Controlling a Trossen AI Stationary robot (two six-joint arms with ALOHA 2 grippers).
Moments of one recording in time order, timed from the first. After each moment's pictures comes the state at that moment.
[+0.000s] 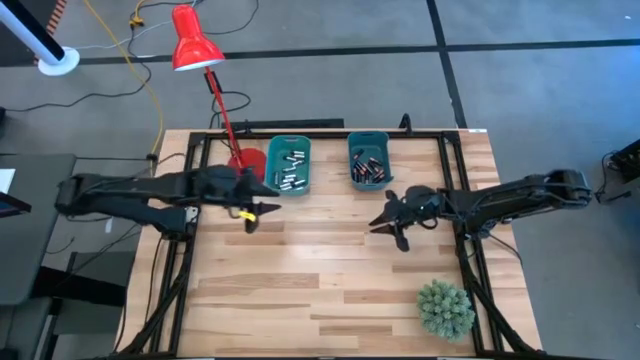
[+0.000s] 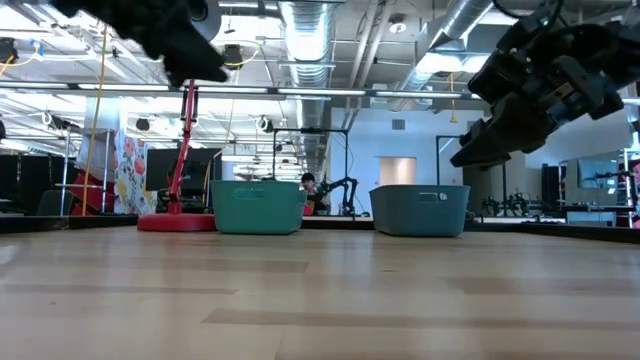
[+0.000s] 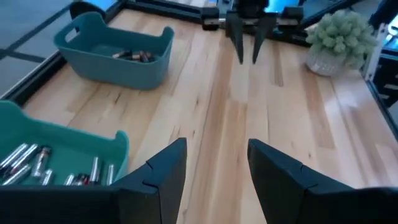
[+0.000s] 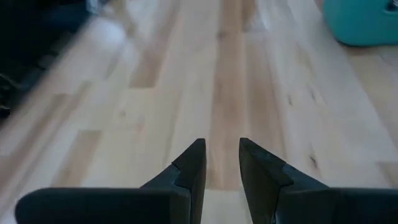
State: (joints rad) left arm 0.09 0.94 0.73 -0.24 -0.05 -0.13; right arm -0.07 1.08 0.31 0.26 -0.20 0.07
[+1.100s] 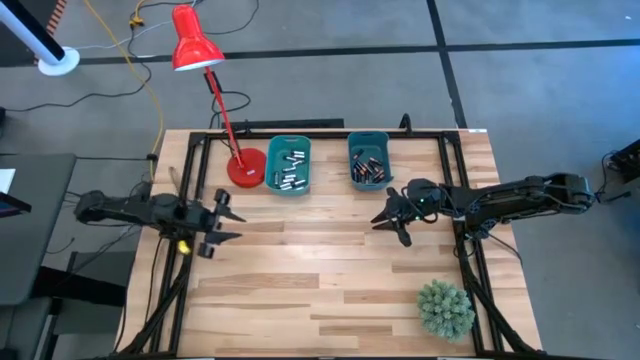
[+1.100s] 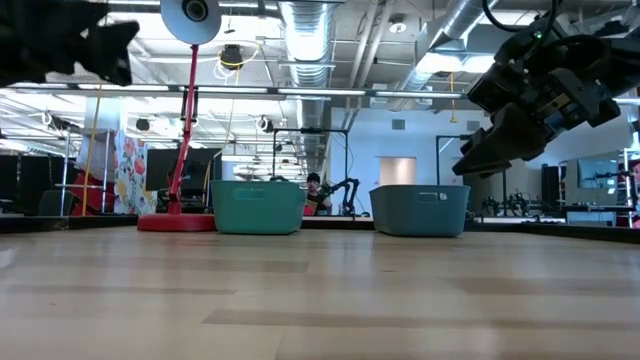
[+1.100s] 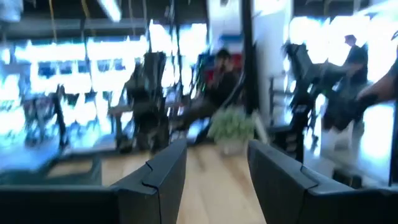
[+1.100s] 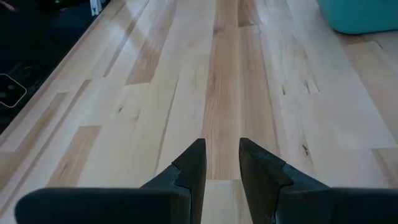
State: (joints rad) left arm -0.16 0.07 0.01 0.25 0.01 0.10; right arm -0.18 1.08 0.27 0.30 -0.34 0.05
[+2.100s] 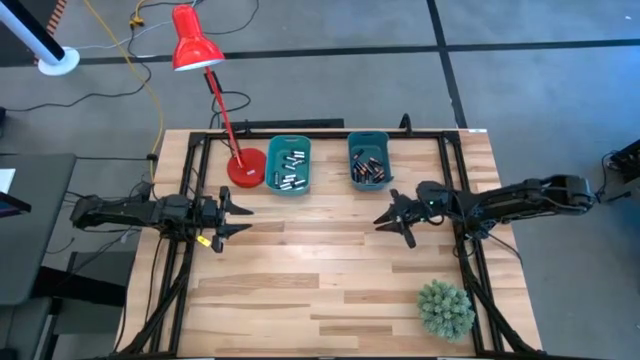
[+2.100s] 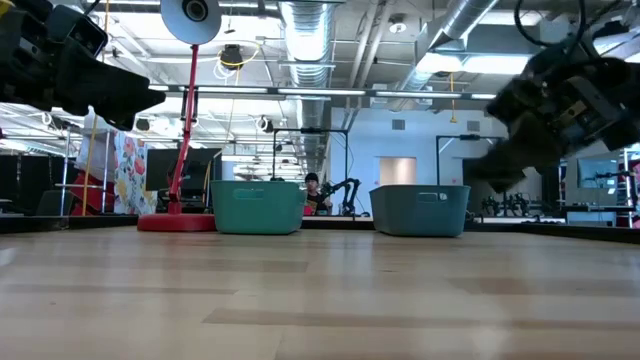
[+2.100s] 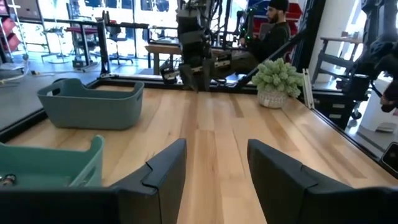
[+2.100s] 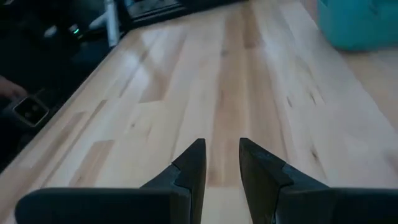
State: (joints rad) left arm -0.08 0.08 0.01 0.04 -0.11 -0.05; right arm -0.21 1.08 0.13 0.58 -0.40 0.11
